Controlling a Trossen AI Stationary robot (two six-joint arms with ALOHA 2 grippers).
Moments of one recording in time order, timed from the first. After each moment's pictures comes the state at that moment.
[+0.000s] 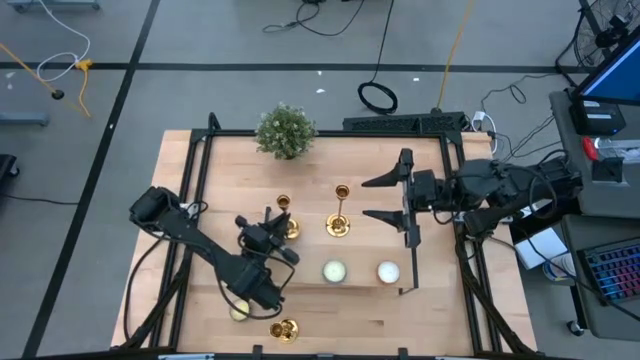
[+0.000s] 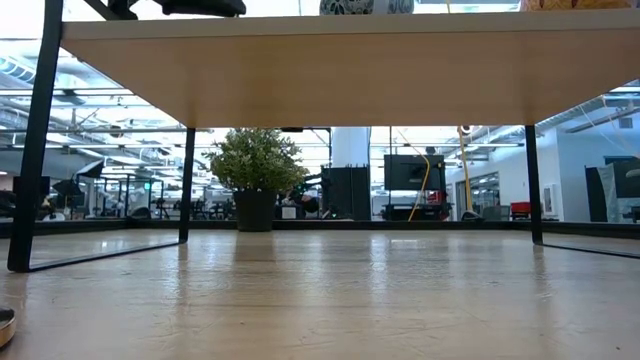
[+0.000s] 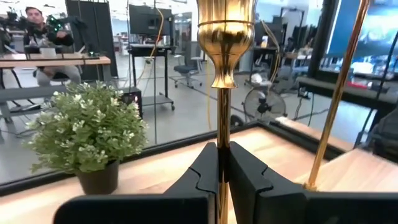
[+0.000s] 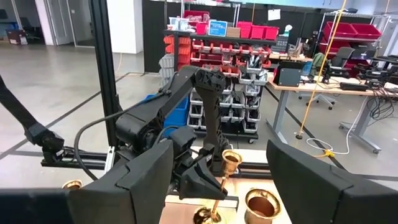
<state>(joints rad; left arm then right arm) -0.59 1.85 1.43 -1.57 -1.51 -2.05 0.31 1.18 1.43 -0.27 0.29 -0.02</state>
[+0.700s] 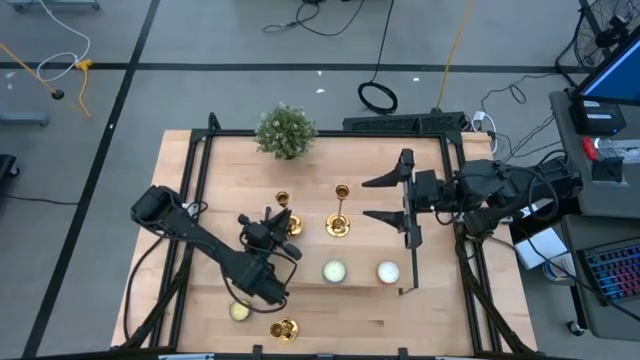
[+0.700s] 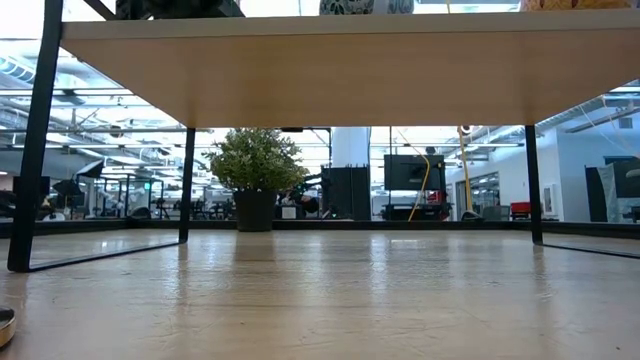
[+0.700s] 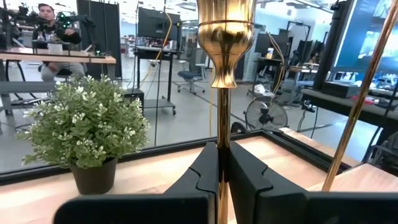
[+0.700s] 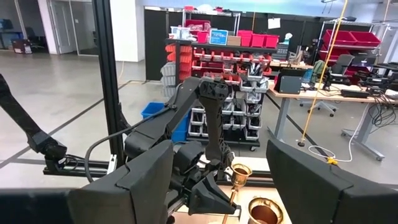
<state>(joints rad) -0.55 1.85 1.37 -1.47 -1.55 -2.07 0.32 1.18 1.42 -0.23 0.29 -0.02</state>
